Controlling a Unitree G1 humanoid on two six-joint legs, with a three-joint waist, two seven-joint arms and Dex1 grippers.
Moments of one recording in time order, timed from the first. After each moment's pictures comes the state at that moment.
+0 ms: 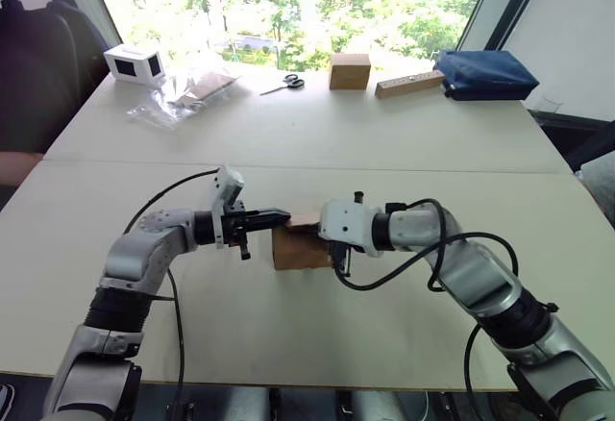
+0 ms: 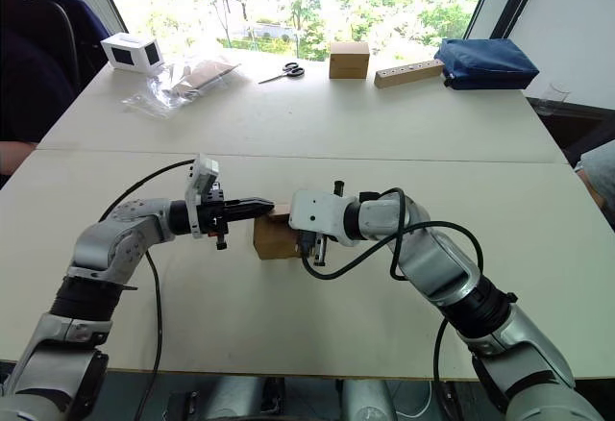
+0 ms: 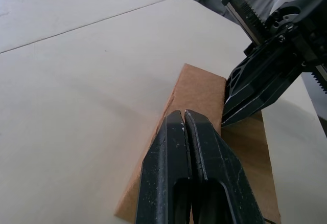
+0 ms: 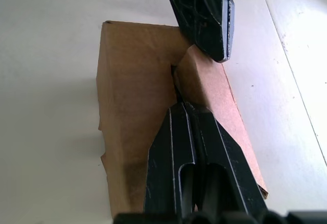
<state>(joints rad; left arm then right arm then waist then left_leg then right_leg) -0.49 0.54 -0.06 0.07 -0.53 0.58 -1.07 -0.59 -0.59 0.47 -0.38 -0.02 0.58 0.87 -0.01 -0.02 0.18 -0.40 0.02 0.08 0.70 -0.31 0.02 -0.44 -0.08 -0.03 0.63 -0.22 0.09</state>
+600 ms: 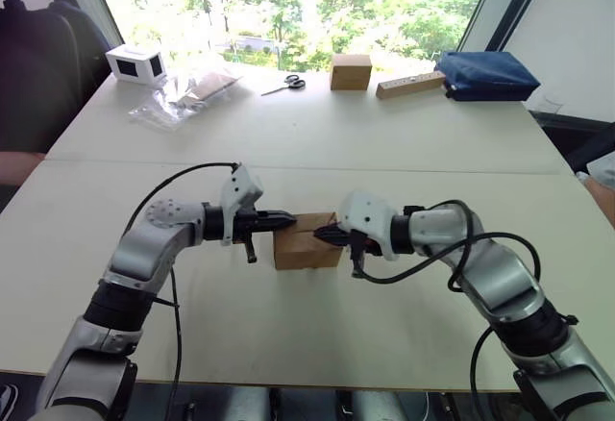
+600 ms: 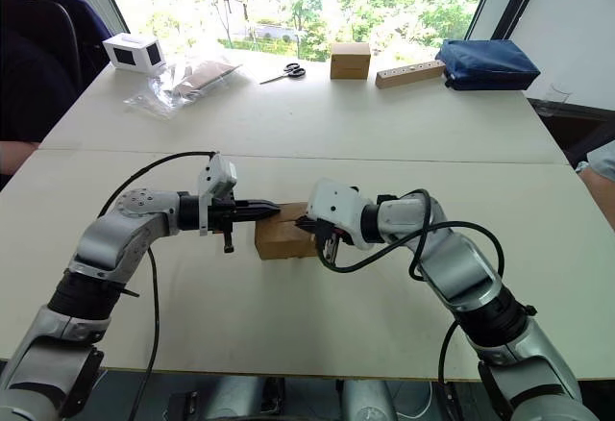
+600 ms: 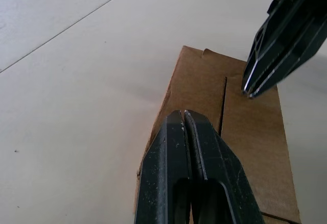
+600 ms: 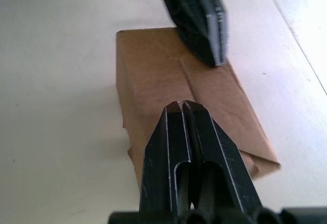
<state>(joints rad) -0.53 0.57 -0.14 -0.05 -0.42 0.60 -1.02 -0.52 -0.61 0.29 -0.45 0.17 0.72 0.91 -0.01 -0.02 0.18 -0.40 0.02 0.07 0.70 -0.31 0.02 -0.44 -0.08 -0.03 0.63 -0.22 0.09</state>
